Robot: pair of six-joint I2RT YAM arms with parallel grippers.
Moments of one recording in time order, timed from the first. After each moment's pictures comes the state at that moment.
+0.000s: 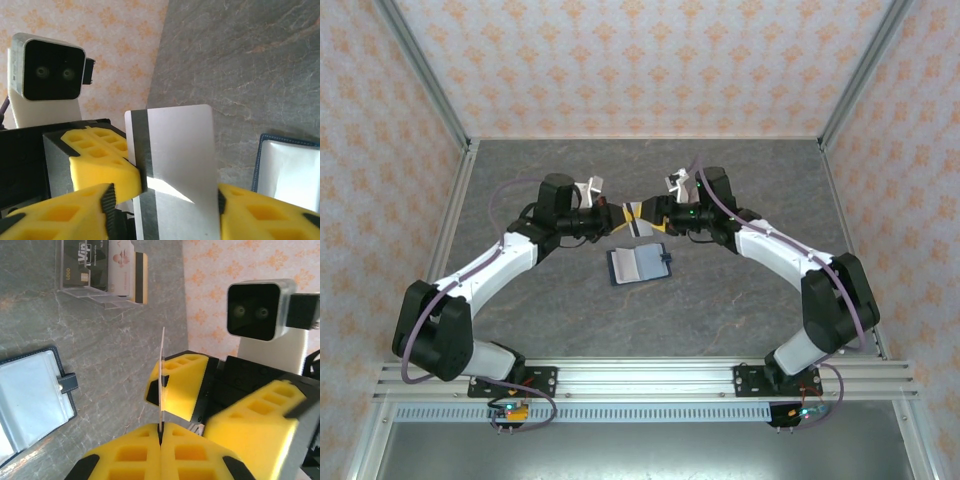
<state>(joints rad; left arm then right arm) -0.35 1.40 0.94 -0.07 0.69 -0.96 0.49 1.56 1.04 0.02 -0.78 0.85</state>
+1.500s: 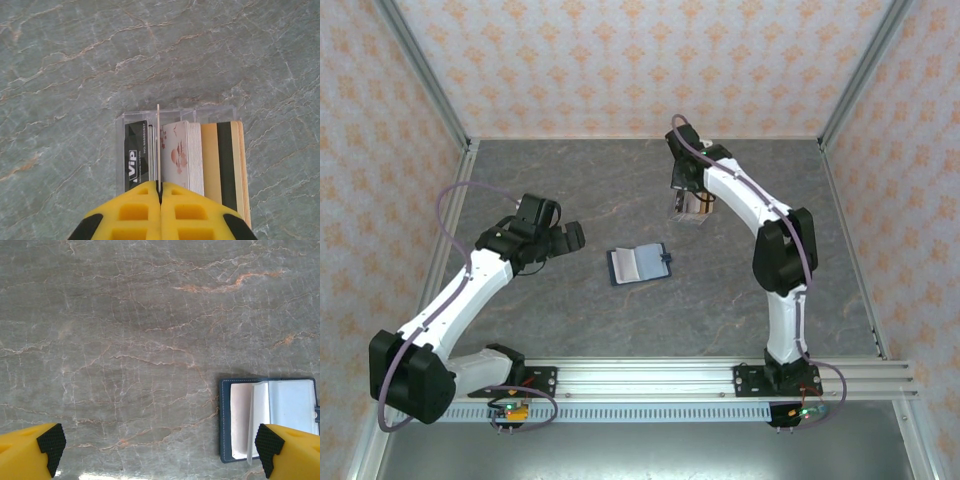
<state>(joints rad) -0.30 1.17 0.95 -0.76 -0.11 -0.59 0.46 2.06 1.87 -0.88 0.32 0.58</state>
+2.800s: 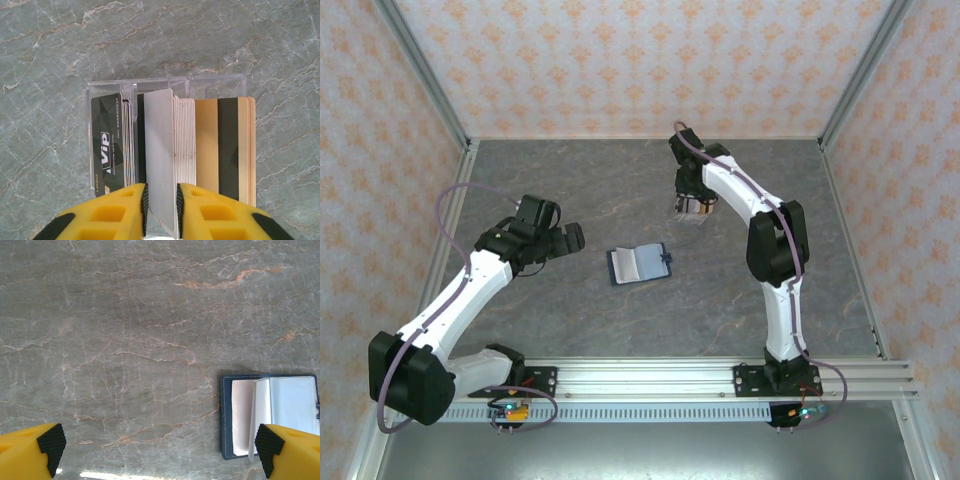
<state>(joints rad) -0.30 1.17 0.94 -0.76 -0.11 -0.59 0.42 2.14 1.91 -0.98 0.23 0.57</state>
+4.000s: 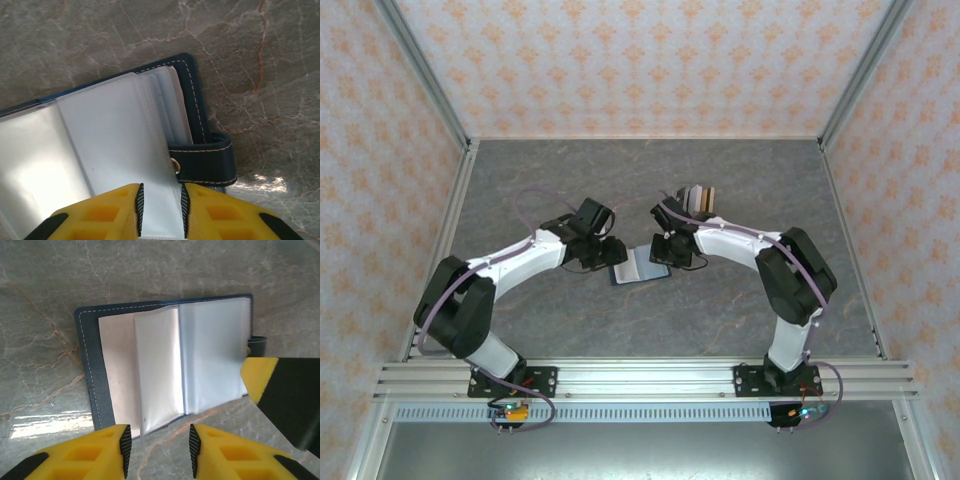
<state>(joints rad) -0.51 1.57 0.99 -0.52 0.21 -0.79 0.66 1.82 1.17 -0.55 -0.13 0.79</state>
